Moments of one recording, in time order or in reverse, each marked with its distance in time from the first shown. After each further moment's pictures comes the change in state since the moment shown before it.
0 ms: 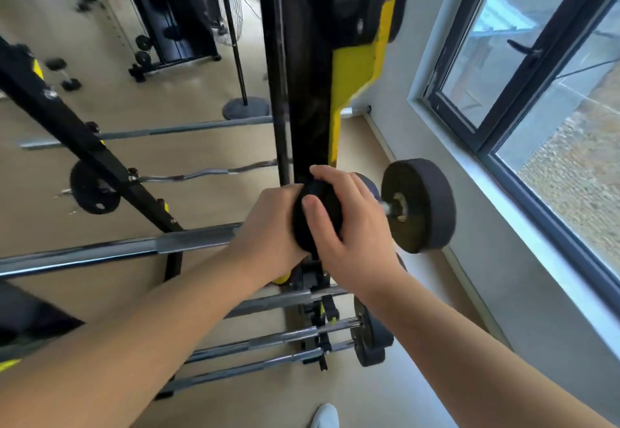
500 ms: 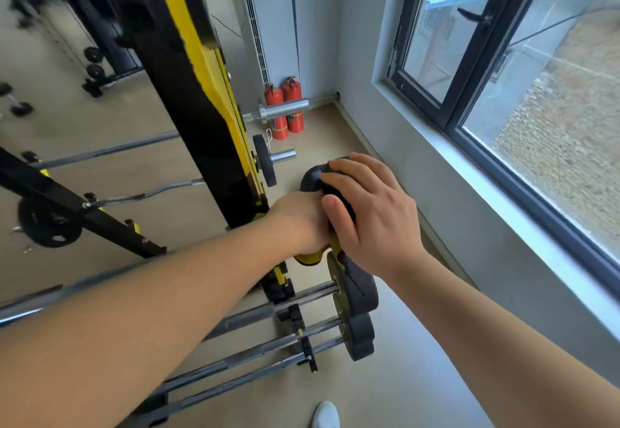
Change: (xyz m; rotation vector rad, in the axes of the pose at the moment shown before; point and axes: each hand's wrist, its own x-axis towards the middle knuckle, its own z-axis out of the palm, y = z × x) left_hand 0.104 0.003 0.126 0.772 -0.477 0.052; right_hand 0.015 0.112 -0.085 -0.532 0.085 -0.154
